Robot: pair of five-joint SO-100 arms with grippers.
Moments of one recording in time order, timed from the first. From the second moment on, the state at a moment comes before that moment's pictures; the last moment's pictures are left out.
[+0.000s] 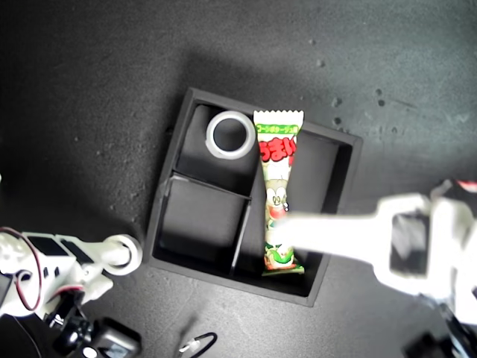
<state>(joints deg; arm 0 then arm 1) 32.4 108.8 130.7 39.6 -94.0 -11.7 70.0 20.5 82.0 22.0</state>
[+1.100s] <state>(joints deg) 13.2 82.0 54.6 94.8 -60.7 1.7 163.8 96.0 84.8 90.0</state>
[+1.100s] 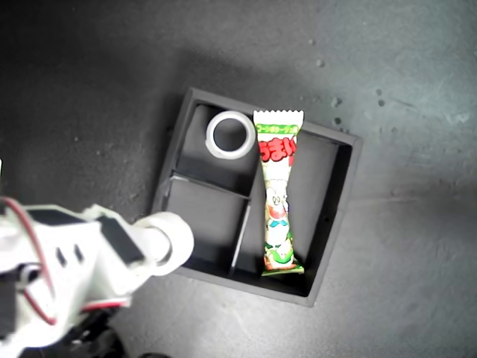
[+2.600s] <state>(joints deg) 5.4 132.3 103.0 94.0 -67.1 -4.7 191.6 174.9 61.8 90.0</state>
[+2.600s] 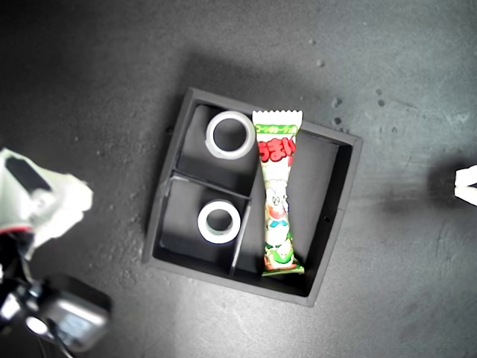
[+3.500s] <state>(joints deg) 9.3 185.2 176.6 67.9 -72.9 -10.1 191.5 178.3 76.7 90.0</state>
